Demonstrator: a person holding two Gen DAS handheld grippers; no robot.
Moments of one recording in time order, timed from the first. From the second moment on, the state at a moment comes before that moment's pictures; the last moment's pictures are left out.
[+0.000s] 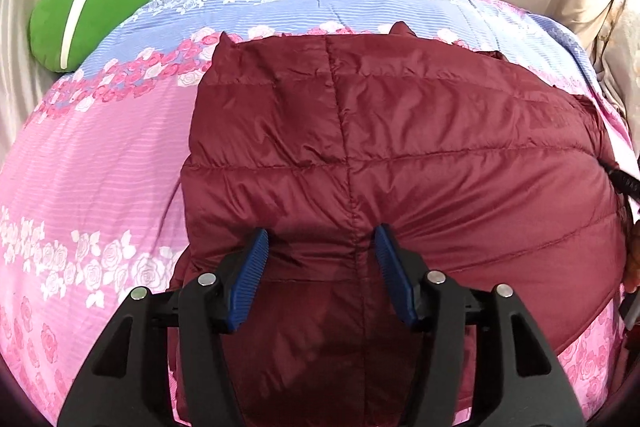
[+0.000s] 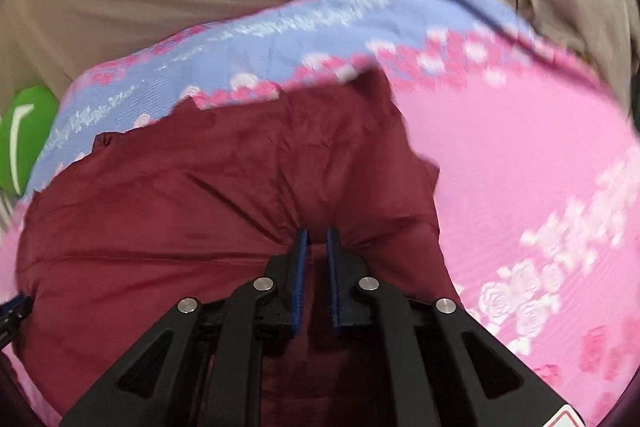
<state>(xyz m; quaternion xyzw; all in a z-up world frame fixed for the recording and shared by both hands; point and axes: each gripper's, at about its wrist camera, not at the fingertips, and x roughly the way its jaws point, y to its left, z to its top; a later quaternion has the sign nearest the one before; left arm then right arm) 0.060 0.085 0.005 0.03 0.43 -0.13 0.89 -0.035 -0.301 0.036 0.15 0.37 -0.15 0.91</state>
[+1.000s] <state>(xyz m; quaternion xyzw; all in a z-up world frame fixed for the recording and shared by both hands) 0.086 0.181 0.016 -0.19 0.43 -0.15 0.87 0.113 -0.159 0.026 0.09 0.48 0.02 0.87</state>
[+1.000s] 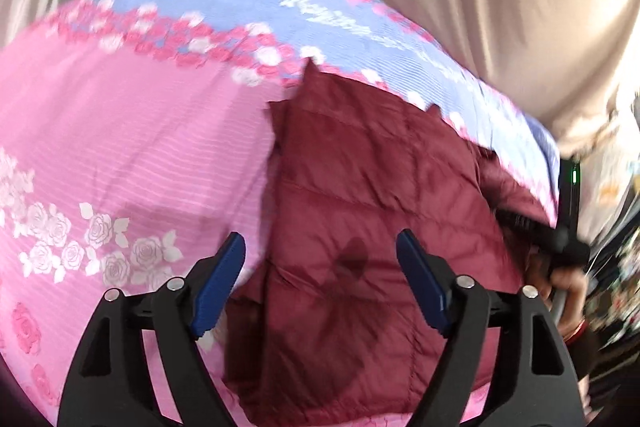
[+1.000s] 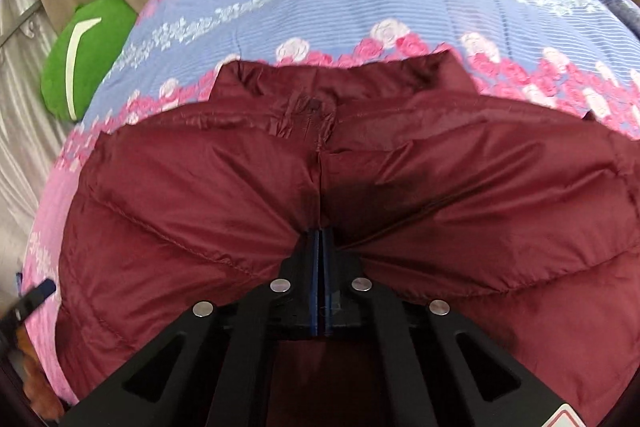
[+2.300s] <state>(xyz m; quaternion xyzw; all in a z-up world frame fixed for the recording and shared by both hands) 0.070 0.030 0.124 -0.12 0.32 -0.40 0.85 0.119 -0.162 0.012 0.15 0.46 0.10 0.87</state>
